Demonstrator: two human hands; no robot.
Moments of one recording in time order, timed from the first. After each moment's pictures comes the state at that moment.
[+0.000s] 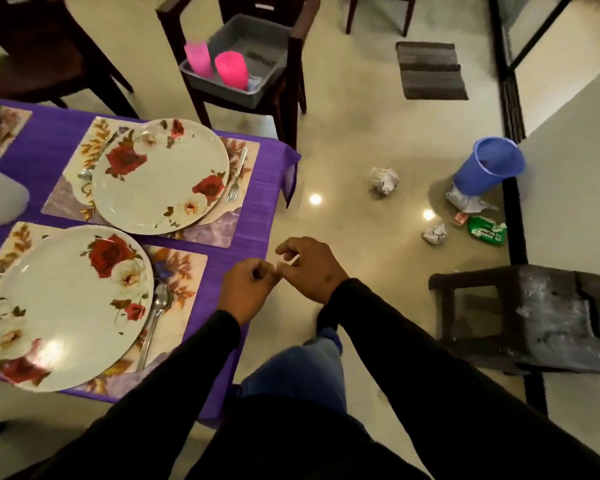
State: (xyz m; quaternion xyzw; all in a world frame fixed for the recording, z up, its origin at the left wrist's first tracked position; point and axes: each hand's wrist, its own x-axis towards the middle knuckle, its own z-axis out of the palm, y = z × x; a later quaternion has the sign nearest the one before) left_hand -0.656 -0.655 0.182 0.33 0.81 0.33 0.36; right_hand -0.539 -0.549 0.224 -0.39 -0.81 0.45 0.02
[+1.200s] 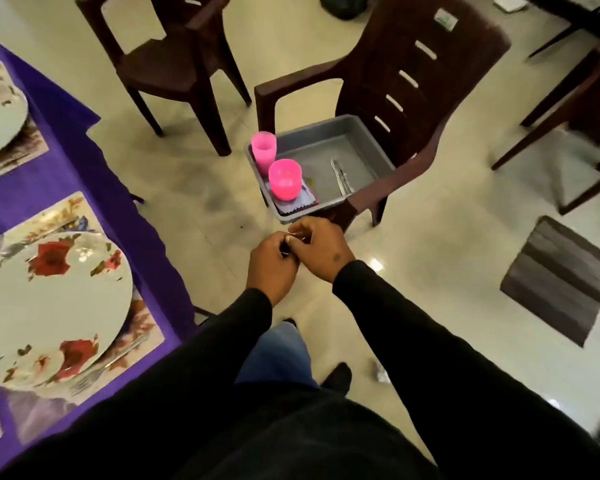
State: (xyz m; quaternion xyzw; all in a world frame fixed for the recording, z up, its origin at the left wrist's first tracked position) left_hand -0.839 -0.069 0.219 0.07 0.89 0.44 0.13; right_hand -0.828 0.052 0.238 -0.13 -0.88 0.46 -0.06
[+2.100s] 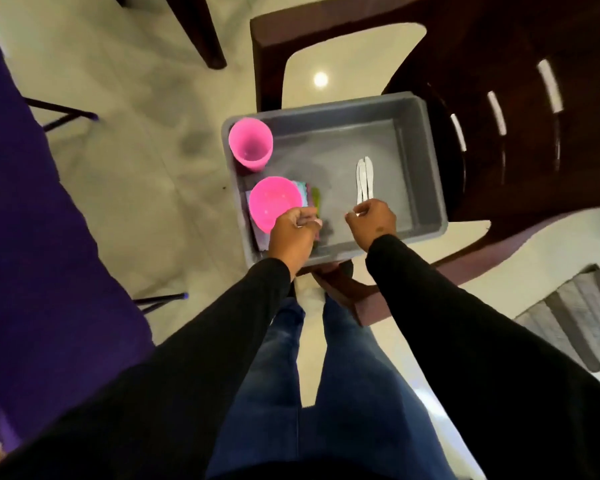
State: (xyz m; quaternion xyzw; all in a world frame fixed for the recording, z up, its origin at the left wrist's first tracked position) left_hand -1.143 0.098 0.039 -0.26 0.71 0.57 0.30; right_hand -1.150 0.251 0.018 -0.35 -0.83 0.36 -0.24
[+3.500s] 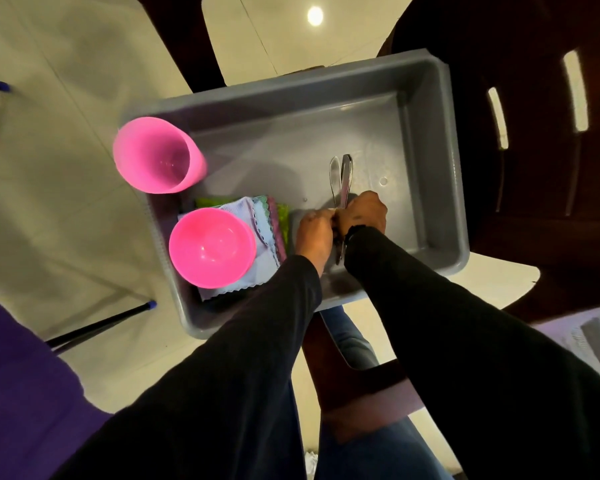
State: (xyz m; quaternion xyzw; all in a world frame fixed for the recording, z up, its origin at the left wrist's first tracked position) left_hand -1.216 0.225 -0.135 -0.45 0.56 0.58 0.38; right_hand -1.232 0.300 -0.149 -0.43 -0.79 0.32 -0.30
